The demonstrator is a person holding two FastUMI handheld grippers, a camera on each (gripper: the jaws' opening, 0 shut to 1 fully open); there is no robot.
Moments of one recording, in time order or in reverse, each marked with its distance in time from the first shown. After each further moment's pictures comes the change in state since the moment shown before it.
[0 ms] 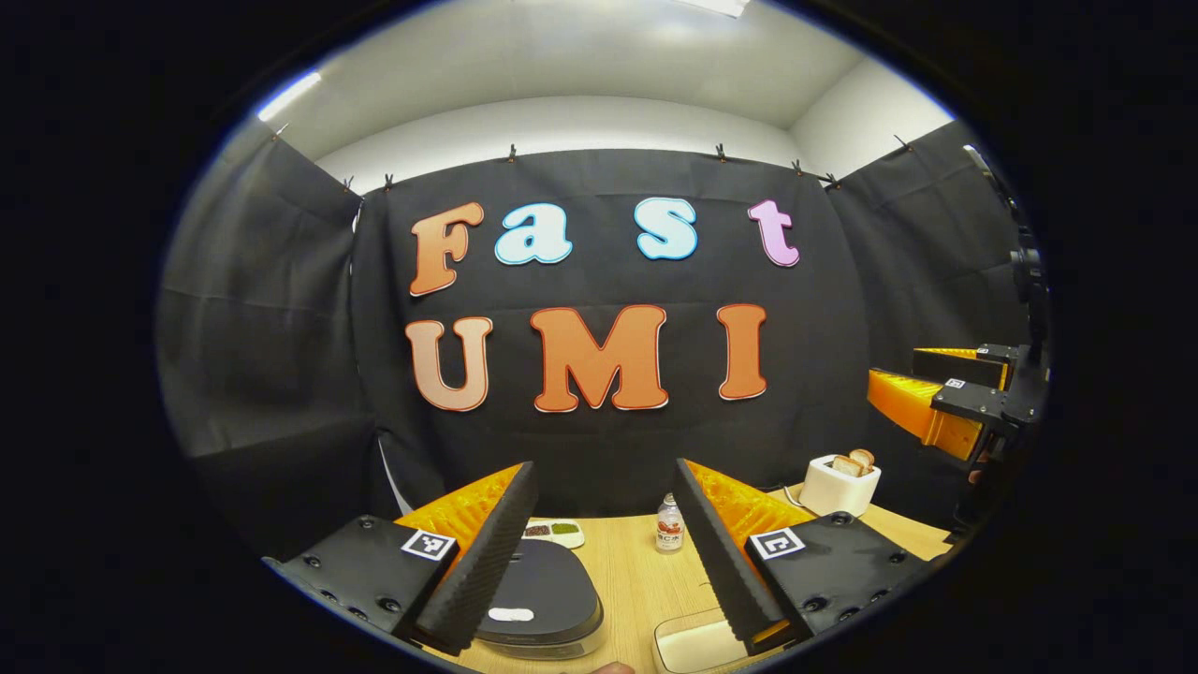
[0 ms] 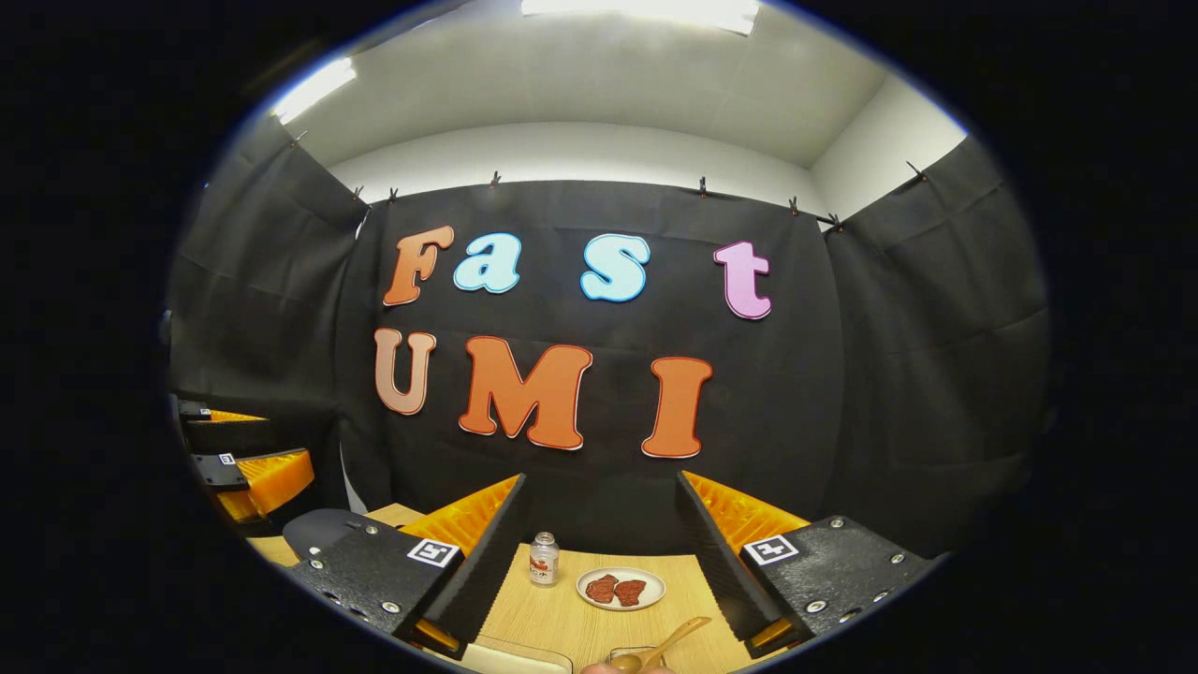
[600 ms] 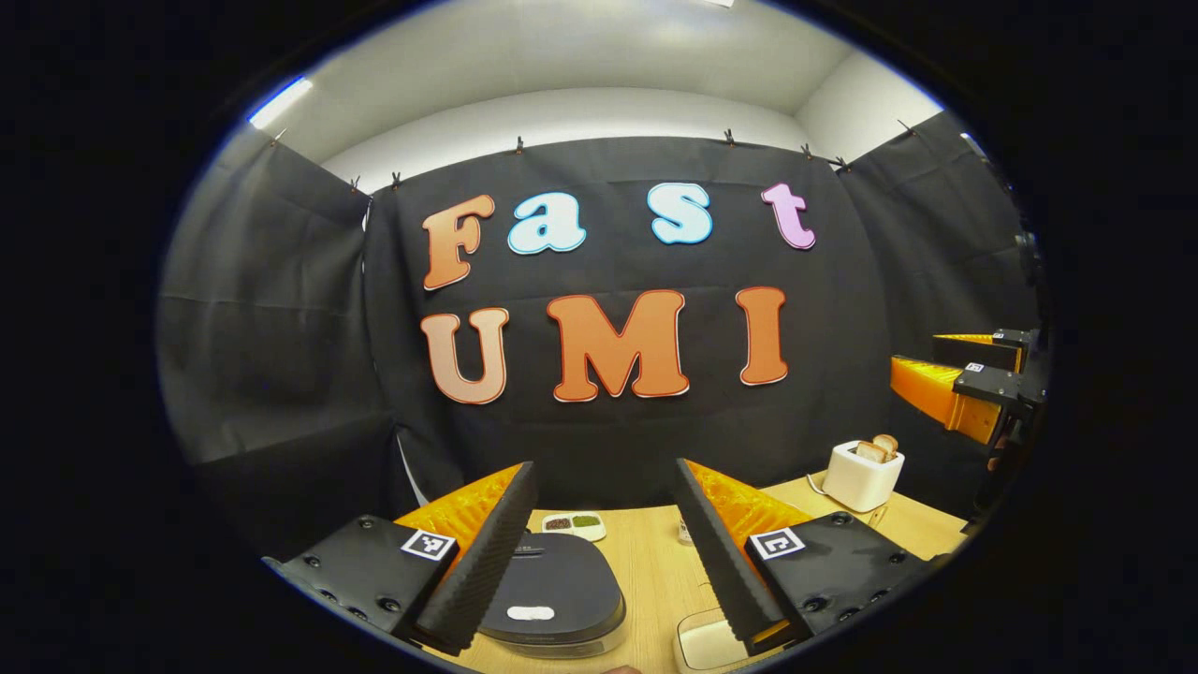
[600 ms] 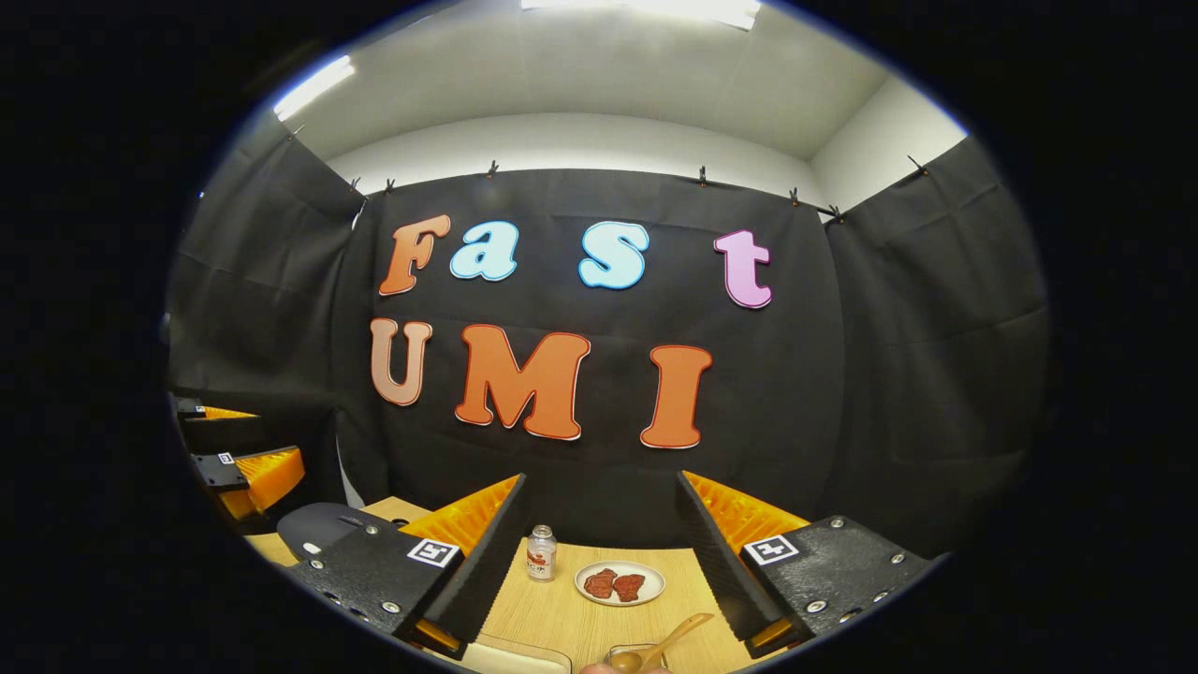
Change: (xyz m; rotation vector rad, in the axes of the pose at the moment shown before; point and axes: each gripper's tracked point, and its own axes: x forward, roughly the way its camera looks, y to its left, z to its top) left arm 0.009 0.015 -0.018 0.042 0.045 0.062; right arm 0.011 0.001 -0.016 -0.003 0.032 -0.007
